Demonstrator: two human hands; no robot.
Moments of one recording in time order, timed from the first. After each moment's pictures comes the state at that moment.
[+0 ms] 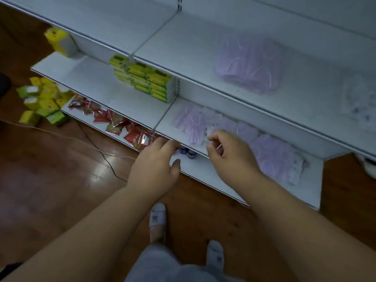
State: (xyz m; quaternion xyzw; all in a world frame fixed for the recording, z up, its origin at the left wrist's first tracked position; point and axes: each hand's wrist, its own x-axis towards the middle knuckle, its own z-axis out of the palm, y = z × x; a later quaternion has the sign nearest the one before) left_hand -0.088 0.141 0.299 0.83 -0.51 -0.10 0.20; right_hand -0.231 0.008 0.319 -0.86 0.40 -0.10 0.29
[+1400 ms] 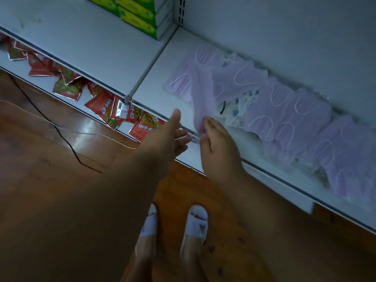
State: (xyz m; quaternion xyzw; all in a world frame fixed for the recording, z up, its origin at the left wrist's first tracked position) left_hand 0.025 -0.032 -0.037 0.62 0.10 -0.60 0.49; right_hand -0.101 -0.092 -0.044 -0.83 0.45 -0.02 0.34
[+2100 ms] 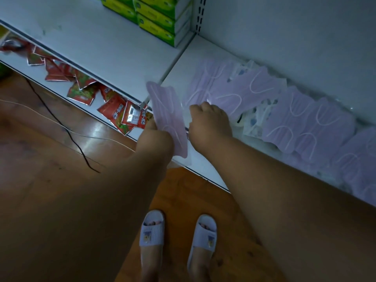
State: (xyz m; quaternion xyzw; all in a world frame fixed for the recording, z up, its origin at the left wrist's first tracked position) left_hand 0.065 -0.028 -0.050 0.81 0.04 -0.44 0.39; right_hand -0.008 -0.129 -0.069 -0.92 0.35 0.14 0.13
